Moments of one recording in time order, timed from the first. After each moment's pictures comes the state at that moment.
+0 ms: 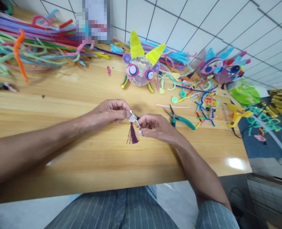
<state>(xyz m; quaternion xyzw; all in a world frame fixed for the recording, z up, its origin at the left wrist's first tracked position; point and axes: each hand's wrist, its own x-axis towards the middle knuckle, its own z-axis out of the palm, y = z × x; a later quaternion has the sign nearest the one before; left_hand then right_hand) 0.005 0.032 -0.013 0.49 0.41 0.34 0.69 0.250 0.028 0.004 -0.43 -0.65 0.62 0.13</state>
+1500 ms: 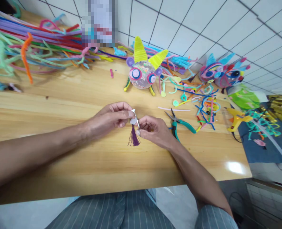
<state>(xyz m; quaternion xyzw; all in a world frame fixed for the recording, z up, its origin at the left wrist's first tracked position) 0.015 0.021 -0.016 0.35 0.37 0.43 0.74 0.242 0.018 -0.015 -0.44 -0.64 0.59 0.22</state>
